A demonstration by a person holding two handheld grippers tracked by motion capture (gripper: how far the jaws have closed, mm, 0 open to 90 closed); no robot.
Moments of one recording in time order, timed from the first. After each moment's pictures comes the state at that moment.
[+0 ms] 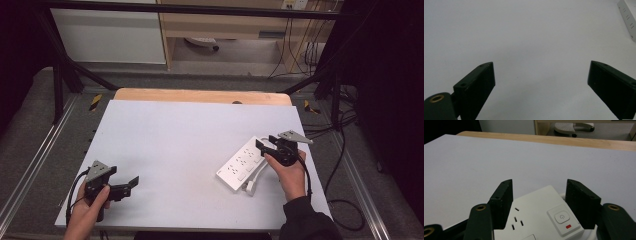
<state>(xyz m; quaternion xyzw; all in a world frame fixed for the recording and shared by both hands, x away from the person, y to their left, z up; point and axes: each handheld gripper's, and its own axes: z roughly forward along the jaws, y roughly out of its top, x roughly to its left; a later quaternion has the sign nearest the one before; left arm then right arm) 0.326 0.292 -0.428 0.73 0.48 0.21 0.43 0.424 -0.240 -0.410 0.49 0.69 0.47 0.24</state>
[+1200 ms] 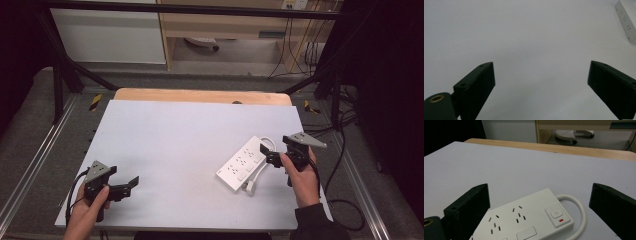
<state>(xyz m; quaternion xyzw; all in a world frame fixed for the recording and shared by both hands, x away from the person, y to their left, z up) 0.325 0.292 -0.426 0.73 0.48 0.21 0.43 0.398 -0.257 -0.387 0.48 0.68 0.49 0.25</state>
